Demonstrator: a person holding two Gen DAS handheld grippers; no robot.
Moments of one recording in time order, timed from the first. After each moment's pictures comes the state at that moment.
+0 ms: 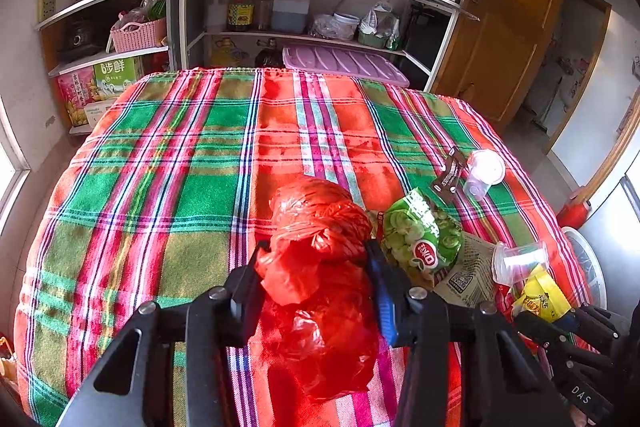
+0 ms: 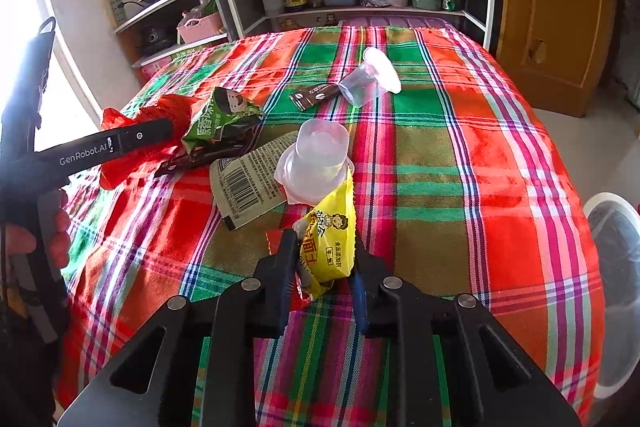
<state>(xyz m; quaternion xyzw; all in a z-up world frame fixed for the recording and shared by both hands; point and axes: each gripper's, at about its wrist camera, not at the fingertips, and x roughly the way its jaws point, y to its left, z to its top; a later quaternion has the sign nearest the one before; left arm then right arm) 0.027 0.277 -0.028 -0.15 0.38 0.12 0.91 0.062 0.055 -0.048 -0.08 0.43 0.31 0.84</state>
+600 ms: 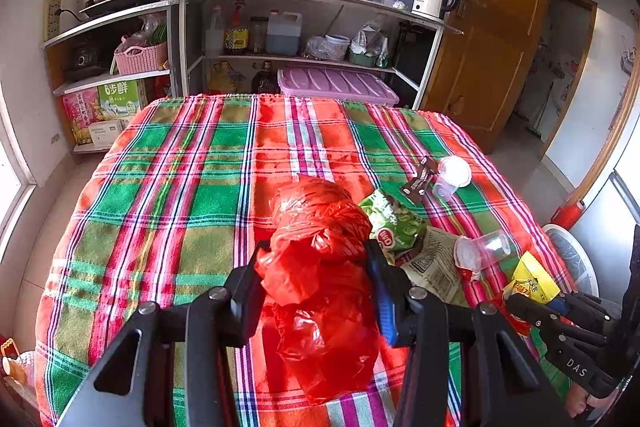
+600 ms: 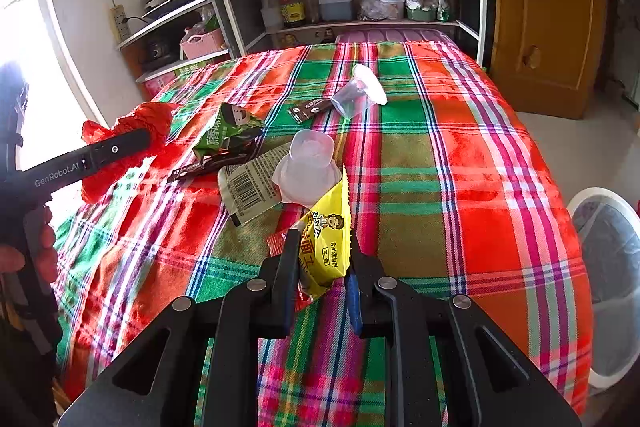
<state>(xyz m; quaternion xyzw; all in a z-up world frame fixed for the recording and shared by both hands) -0.009 0.256 0.000 -0.13 0.34 0.12 0.92 0.049 0.033 -0.035 -0.06 0.41 0.31 0.85</state>
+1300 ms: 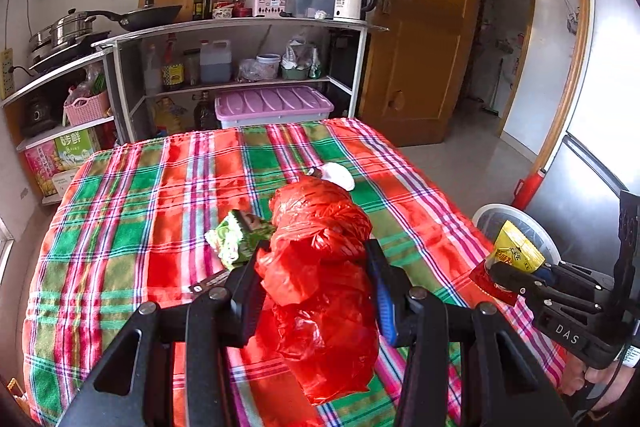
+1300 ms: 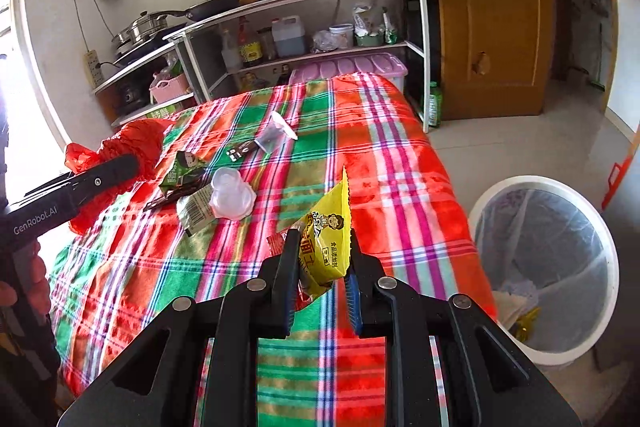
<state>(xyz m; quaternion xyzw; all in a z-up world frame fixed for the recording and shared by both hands) 0.002 0.153 0.037 -0.07 0.32 0.03 0.94 0.037 -0.058 0.002 -0.01 0.37 0.25 0.89</state>
